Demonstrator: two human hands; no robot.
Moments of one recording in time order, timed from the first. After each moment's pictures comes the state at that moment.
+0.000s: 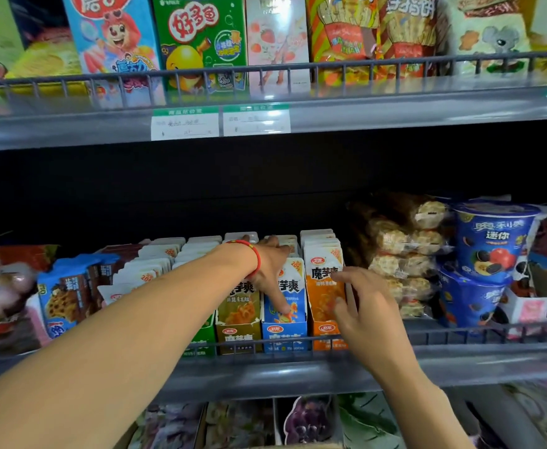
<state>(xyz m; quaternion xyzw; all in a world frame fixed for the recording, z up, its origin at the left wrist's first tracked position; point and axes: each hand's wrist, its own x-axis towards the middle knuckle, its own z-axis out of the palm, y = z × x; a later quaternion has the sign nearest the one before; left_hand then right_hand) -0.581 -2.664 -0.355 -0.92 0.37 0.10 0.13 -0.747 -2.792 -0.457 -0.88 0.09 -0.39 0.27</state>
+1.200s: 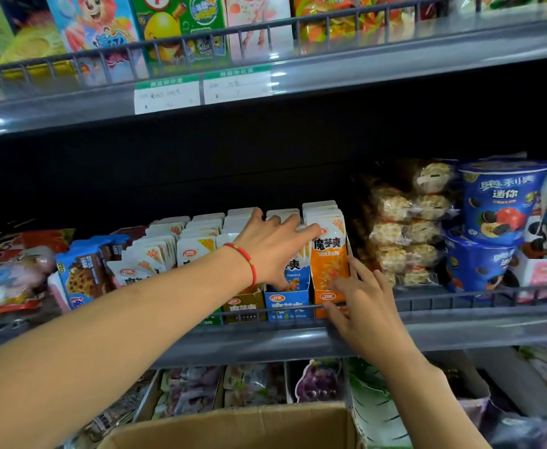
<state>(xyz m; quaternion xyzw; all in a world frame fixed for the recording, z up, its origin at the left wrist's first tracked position) -0.630 -2.653 -0.380 -0.84 0.45 -0.22 0.22 -0.757 -2.794 -0.495 -0.94 0.05 -0.29 0.17</state>
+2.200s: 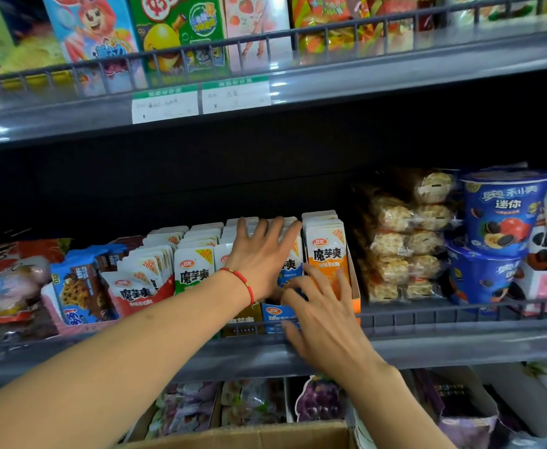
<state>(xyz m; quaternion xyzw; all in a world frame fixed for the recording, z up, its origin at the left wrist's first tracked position) -0.604 -2.651 -0.413 -0.87 0.37 -0.28 0.16 -0.727 -2.752 -0.491 -0.96 -0.01 -0.29 0.02</state>
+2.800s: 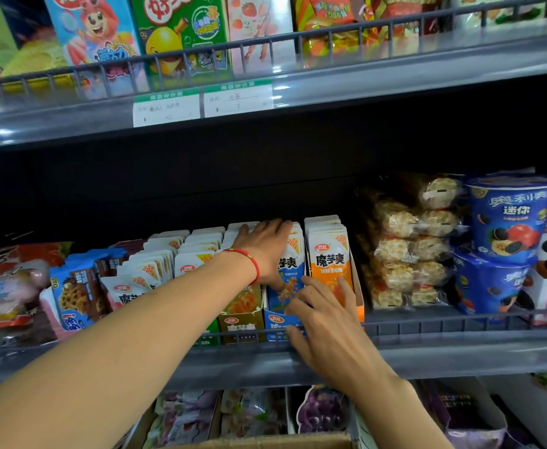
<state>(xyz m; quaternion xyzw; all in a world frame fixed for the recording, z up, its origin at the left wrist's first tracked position) -0.581 -2.664 -0.386 -0.92 0.36 -0.13 0.11 -0.729 -2.756 -0.495 -0.94 -0.04 -0.32 0.06</state>
